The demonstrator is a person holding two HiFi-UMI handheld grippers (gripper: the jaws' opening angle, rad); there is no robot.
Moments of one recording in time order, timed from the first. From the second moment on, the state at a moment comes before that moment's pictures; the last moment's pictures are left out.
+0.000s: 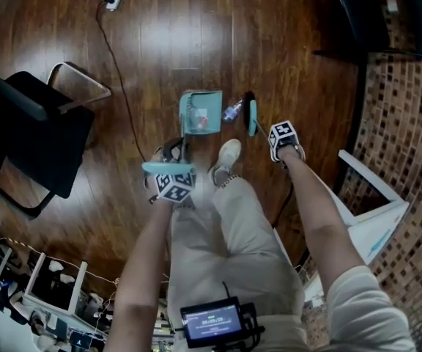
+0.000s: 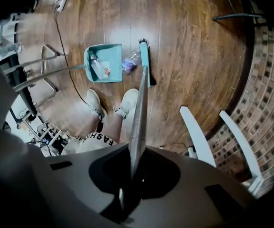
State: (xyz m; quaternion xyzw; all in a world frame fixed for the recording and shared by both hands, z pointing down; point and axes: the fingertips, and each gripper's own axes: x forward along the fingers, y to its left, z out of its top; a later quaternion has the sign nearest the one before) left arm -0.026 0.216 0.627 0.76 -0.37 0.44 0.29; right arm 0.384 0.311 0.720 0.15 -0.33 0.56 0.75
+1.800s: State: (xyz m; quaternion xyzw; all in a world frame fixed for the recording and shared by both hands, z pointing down) left arm -0.036 0.209 0.632 0.77 -0.35 0.44 0.28; right arm 0.288 0.311 0.742 0.23 -0.47 0.57 0.63
